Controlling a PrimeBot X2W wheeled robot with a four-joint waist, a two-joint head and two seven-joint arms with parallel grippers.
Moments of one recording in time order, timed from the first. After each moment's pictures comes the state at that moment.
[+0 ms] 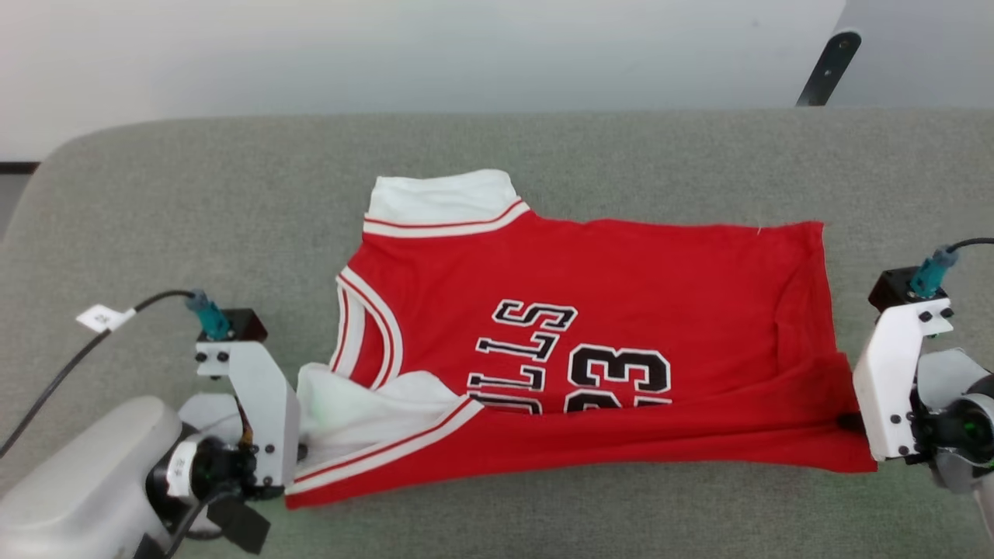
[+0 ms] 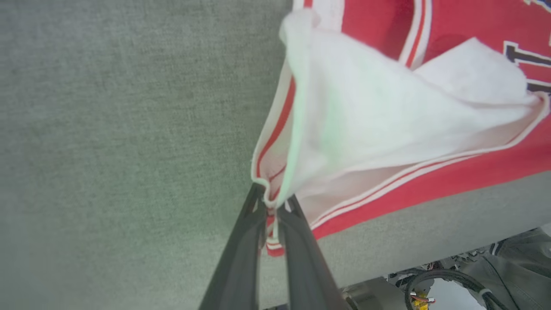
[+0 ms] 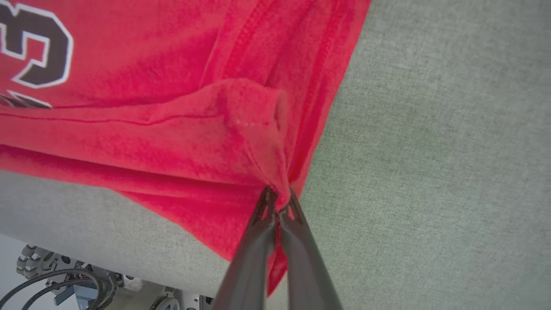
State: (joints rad) left arm -0.66 0.75 -0.89 0.26 -1.25 0.31 0.77; right arm -0.47 -0.39 0.15 0.27 0.53 0.13 1.21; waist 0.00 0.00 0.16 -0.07
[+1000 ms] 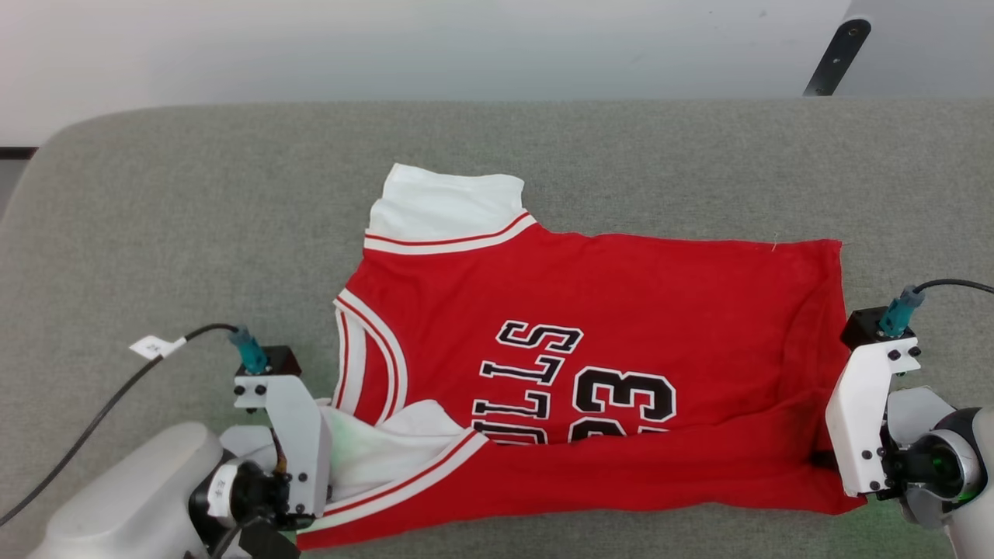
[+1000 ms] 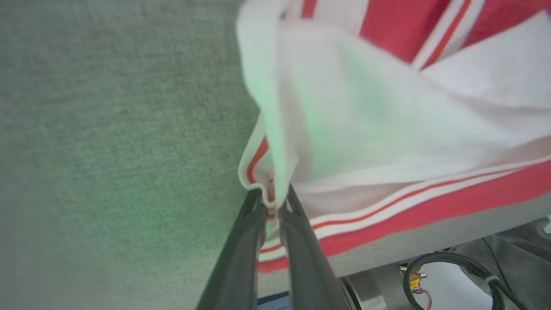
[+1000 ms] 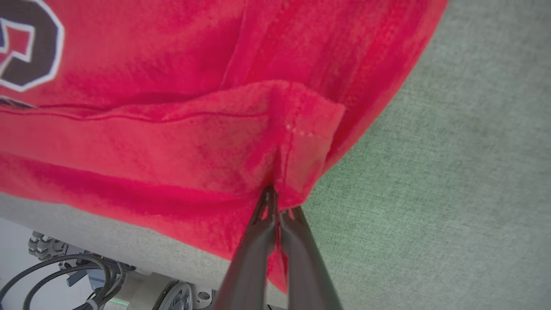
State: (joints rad) left arm -0.63 0.68 -0.94 0.32 -1.25 0.33 0.79; right arm -0.40 -0.35 0.16 0.26 0.54 0.13 1.20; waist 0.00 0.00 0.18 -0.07
